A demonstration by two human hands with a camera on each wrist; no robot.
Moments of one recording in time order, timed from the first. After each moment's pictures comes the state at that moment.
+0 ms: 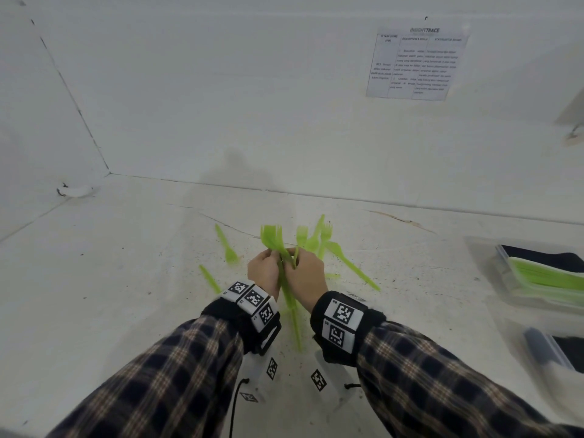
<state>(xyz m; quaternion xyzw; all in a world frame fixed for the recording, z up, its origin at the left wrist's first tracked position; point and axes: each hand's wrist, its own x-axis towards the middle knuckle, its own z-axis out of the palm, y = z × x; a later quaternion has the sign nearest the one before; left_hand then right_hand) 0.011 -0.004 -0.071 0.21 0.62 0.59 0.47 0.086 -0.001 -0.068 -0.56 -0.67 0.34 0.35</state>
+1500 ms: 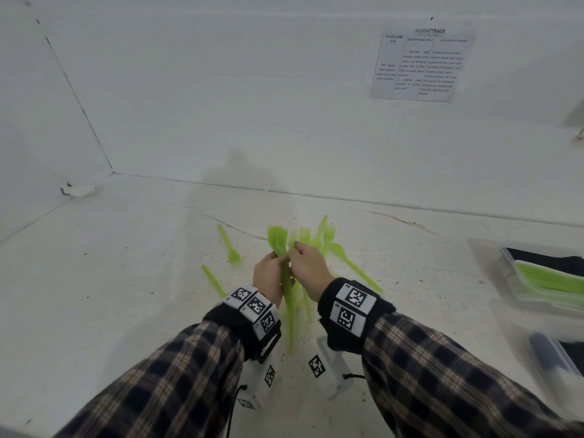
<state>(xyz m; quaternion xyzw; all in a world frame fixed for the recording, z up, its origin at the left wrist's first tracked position) 0.013 -0.013 -0.066 0.21 0.59 0.58 0.52 0.079 0.006 -0.045 -0.55 -0.57 0.51 0.33</state>
